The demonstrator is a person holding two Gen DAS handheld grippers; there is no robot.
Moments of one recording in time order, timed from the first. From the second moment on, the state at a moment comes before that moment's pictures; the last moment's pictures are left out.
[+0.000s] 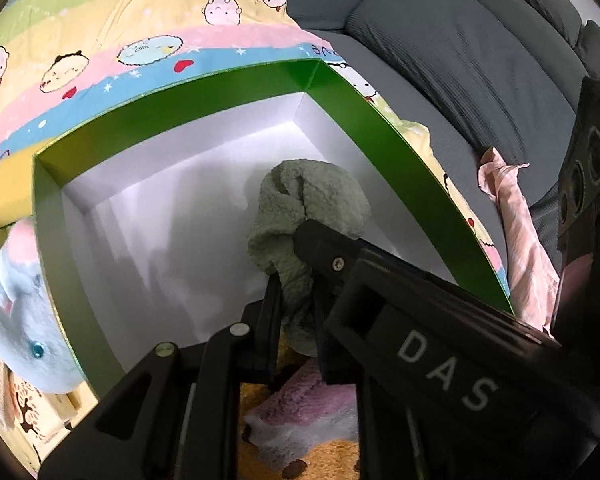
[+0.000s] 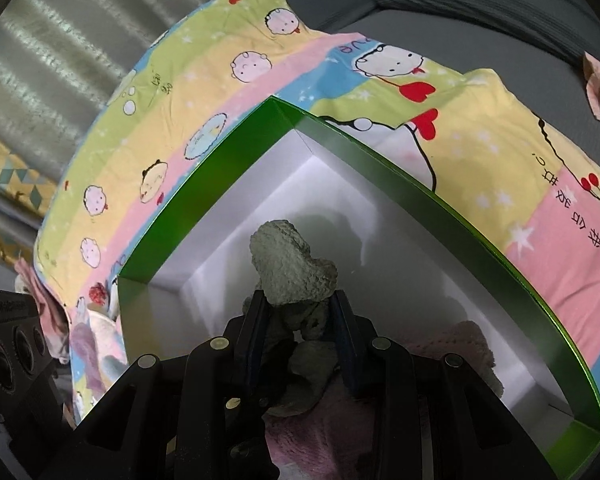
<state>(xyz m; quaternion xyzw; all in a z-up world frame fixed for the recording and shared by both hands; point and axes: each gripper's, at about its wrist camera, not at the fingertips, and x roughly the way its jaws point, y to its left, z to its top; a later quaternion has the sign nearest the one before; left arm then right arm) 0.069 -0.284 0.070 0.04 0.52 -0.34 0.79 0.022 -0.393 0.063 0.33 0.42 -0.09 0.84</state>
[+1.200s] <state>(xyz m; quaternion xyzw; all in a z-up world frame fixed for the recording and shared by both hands) -0.029 0.040 0.105 -0.12 0.38 -0.08 0.91 -0.024 -0.279 0.166 0.22 0.30 0.00 0.93</state>
